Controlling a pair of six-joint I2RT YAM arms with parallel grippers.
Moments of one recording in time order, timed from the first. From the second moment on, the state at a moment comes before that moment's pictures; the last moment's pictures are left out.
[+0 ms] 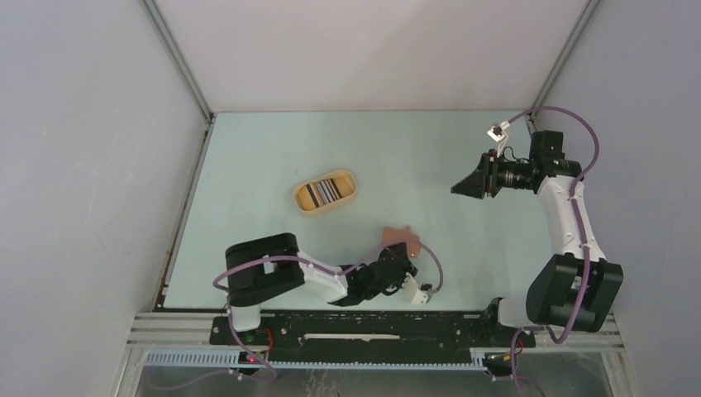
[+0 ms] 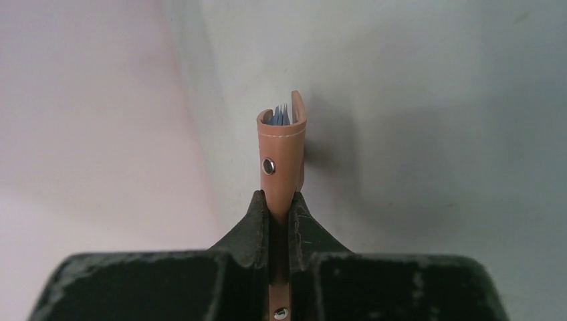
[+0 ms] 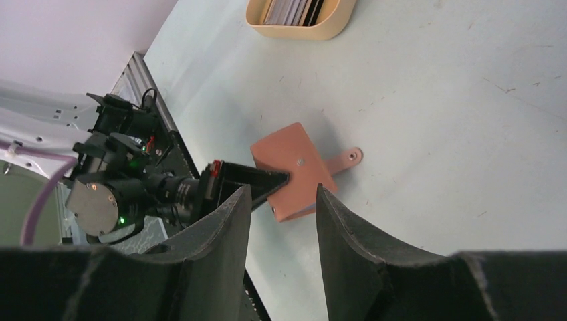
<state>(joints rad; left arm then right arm) -1.29 1.82 0.73 0.62 -0.40 1.17 -0.21 1.37 1.20 -0.86 -1.16 -0.37</state>
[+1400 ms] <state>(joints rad) -0.98 1.46 0.72 0.44 0.17 -0.07 0.08 1.74 1.20 -0.83 -0.92 -0.39</state>
